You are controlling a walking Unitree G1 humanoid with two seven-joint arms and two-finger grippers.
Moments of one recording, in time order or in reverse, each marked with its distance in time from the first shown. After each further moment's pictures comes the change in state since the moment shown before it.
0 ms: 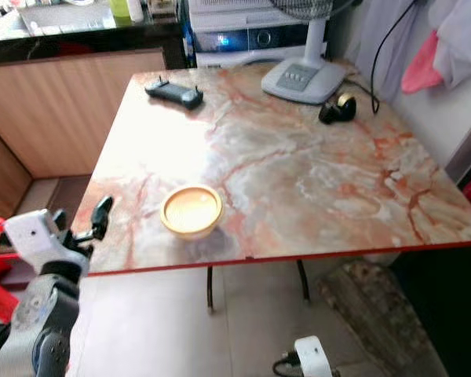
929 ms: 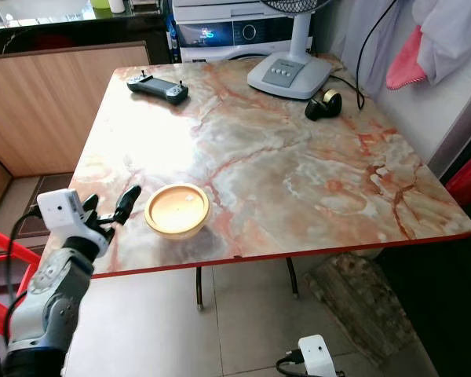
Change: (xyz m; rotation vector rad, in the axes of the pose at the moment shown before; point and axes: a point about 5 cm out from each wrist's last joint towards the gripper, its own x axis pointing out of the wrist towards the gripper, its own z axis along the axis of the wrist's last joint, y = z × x) left arm 0.038 -0.018 -0.007 -0.061 0.077 -0.201; right arm -0.001 -0.006 0.003 0.009 -0.007 -0.021
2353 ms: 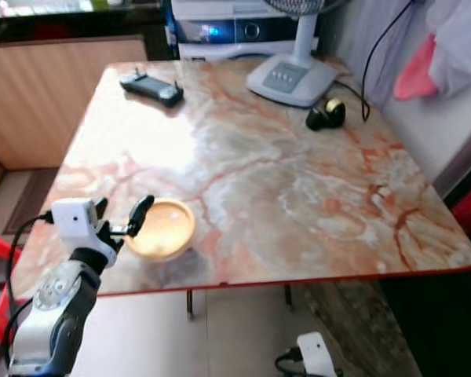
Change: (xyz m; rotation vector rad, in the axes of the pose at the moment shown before) left arm -0.023 -0.021 -0.002 0.198 -0.010 -0.047; right arm 0.000 0.000 0.001 -0.001 -0.009 0.008
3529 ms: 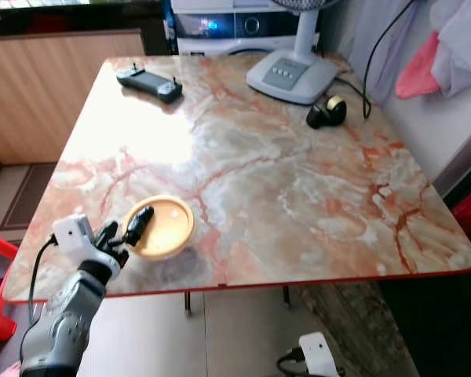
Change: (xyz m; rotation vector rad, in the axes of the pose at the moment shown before) left arm 0.009 0.019 -0.041 -0.394 0.110 0.029; right arm -0.001 -0.003 0.002 -0.014 -0.011 0.002
